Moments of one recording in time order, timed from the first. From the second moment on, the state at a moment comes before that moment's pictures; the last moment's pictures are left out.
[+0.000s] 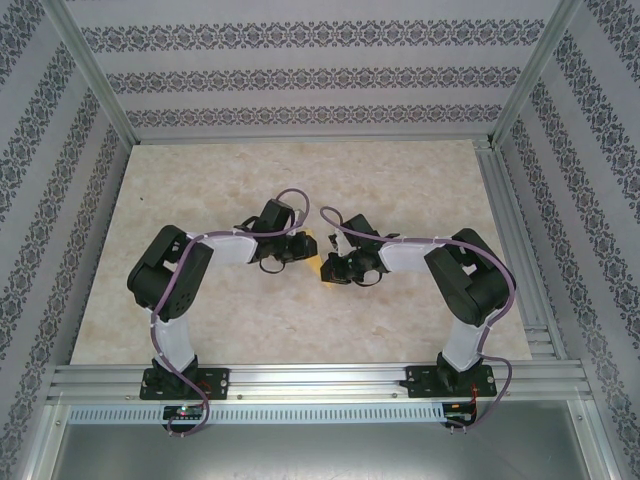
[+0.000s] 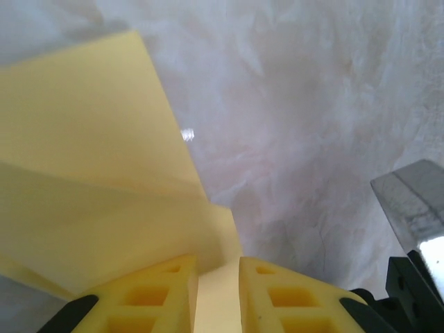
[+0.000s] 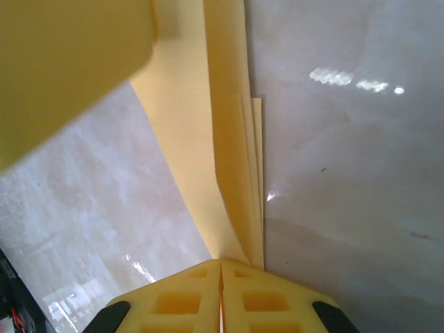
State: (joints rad) left arm -0.53 1.87 1.00 -0.03 0.44 -0.68; right arm 0.60 1.81 0.88 -0.17 -0.52 0.57
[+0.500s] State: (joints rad) left arm -0.49 1.92 1.05 -0.08 0.49 -0.58; right arm 0.59 1.82 0.88 -0.17 -0.54 0.57
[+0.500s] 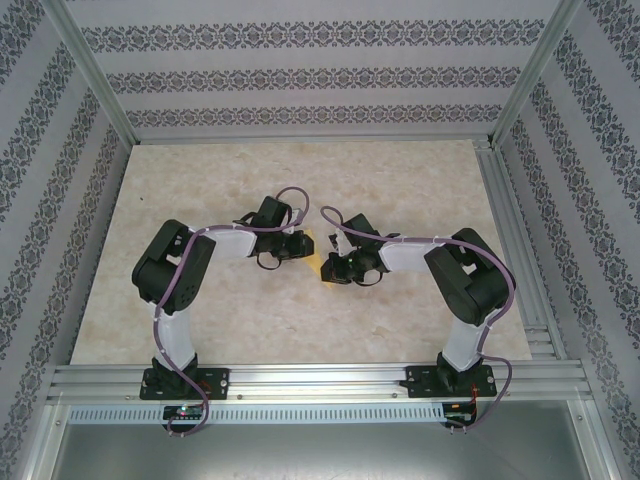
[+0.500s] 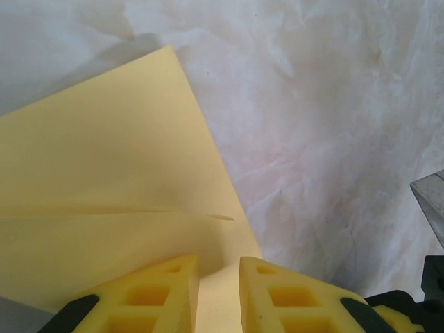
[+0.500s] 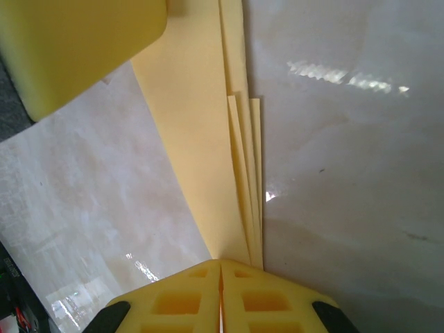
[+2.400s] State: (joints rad) left arm -0.41 1.87 0.86 0.20 0.47 -0.47; right arm 0.58 1.83 0.88 -0.15 -0.58 0.57
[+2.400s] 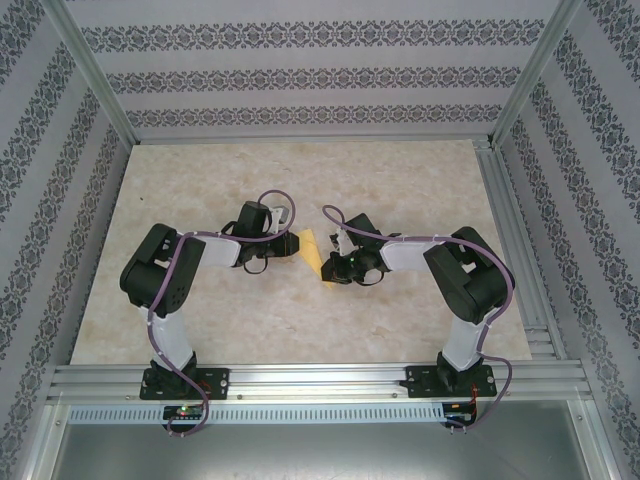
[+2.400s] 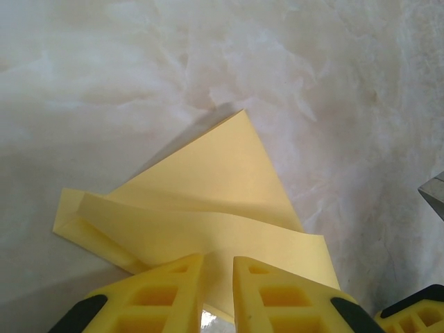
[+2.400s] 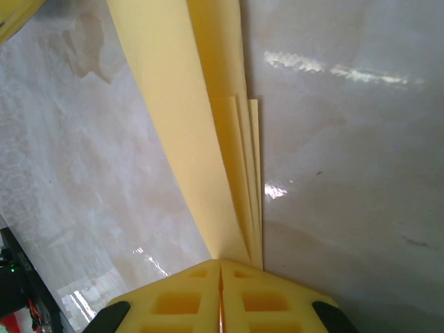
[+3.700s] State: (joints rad) left arm -0.31 1.89 1.02 -0.03 0.26 -0.50; right arm 0.58 1.83 0.88 -0.16 -0.57 0.57
